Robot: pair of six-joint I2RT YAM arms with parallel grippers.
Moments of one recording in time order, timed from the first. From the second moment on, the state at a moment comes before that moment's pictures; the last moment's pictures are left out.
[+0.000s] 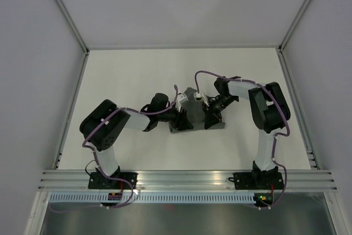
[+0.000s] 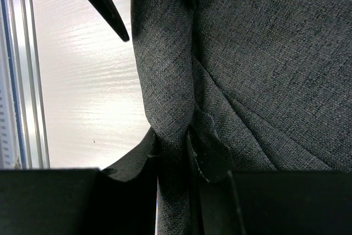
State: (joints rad) left arm -0.65 1.83 0.73 0.55 0.69 -0.18; right arm 0.32 2.02 1.25 -0.94 -0.87 -1.05
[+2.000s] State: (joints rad) left arm -1.18 1.74 0.48 0.89 -0.17 0.68; right arm 0.29 2.32 1.57 -1.32 -0.91 -0.95
